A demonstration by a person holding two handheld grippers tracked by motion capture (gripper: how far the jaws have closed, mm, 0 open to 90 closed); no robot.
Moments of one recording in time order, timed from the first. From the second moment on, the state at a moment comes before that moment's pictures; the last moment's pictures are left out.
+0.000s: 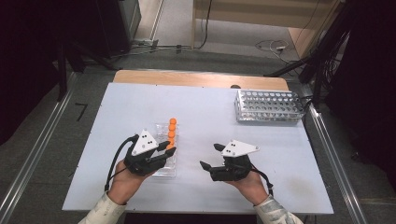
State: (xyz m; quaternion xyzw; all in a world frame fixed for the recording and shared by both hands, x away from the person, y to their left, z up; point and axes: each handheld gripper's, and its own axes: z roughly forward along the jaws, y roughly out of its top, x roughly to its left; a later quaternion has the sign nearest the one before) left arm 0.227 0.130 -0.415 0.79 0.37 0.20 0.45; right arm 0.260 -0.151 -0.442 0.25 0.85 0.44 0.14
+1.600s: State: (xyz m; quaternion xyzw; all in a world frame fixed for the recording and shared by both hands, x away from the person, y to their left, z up) left arm 0.227 0.171 -0.428 0.73 0.45 0.22 0.47; right arm 0.269 -0.185 -0.439 0.32 0.82 0.45 0.16
